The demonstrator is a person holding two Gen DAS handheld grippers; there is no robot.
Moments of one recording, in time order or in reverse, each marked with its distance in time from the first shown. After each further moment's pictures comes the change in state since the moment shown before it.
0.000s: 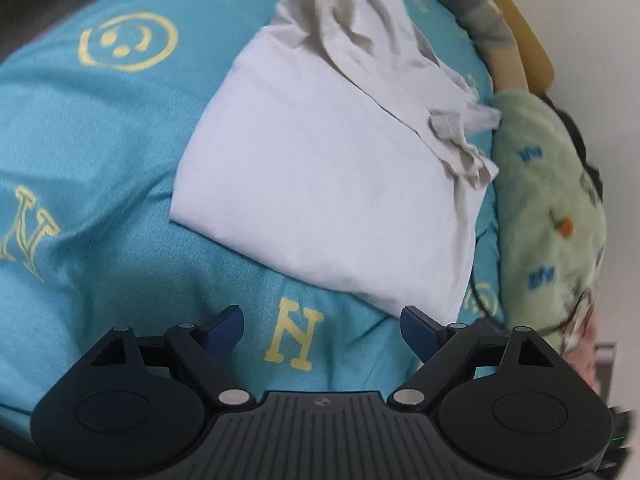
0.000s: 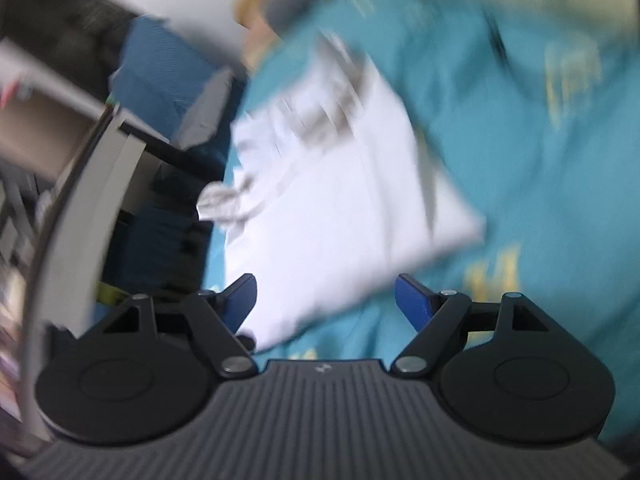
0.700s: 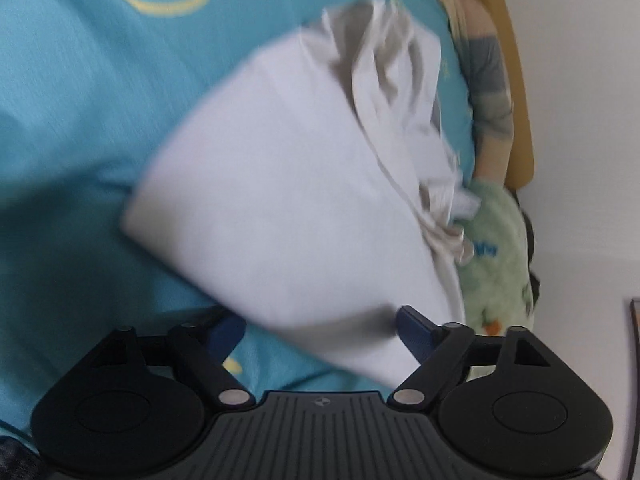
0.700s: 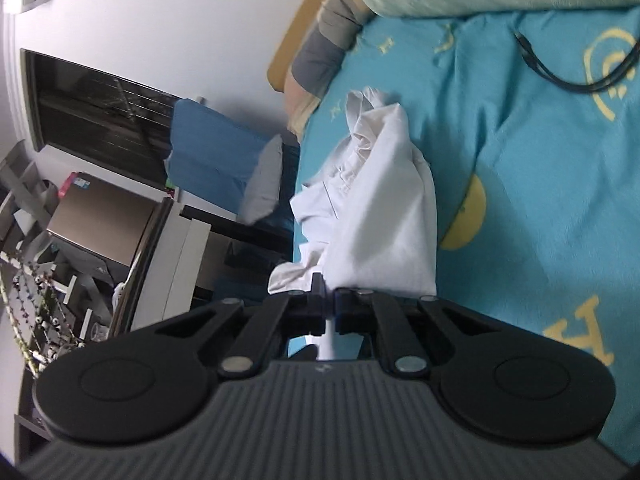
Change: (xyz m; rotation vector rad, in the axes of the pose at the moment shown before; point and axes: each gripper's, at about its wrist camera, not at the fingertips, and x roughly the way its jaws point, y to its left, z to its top) left arm 0.010 0.029 0.015 -0.345 -0.104 -0.216; right arm -0.001 0.006 0.025 0.068 -0.211 0.238
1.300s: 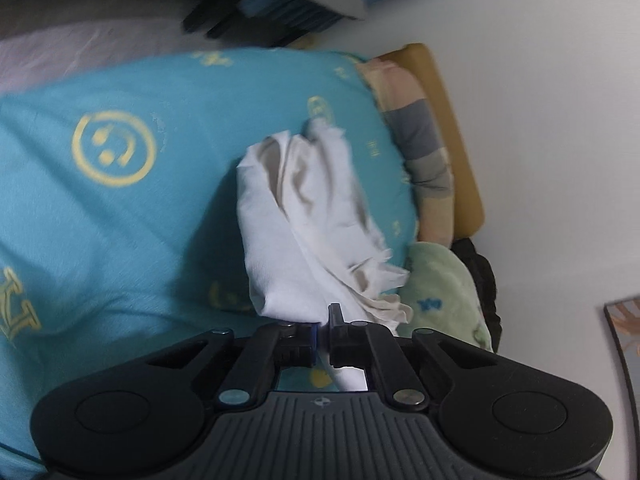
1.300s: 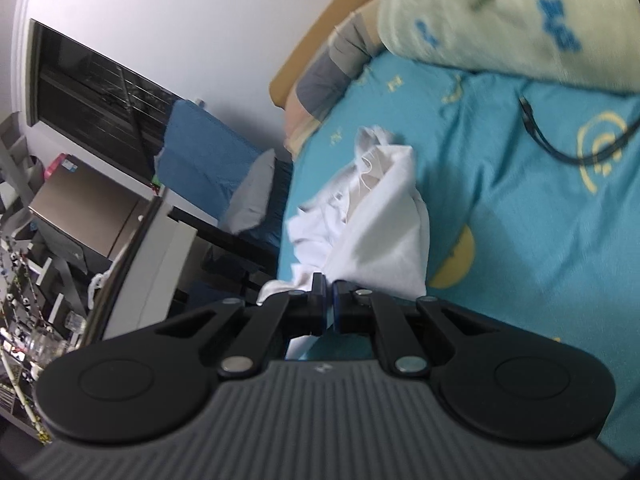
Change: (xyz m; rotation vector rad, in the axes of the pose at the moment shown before) left arm -0.088 -0.059 0.003 0.183 -0.192 -0.089; right arm -0.034 0.041 0.014 -0.130 -0.053 -0.067
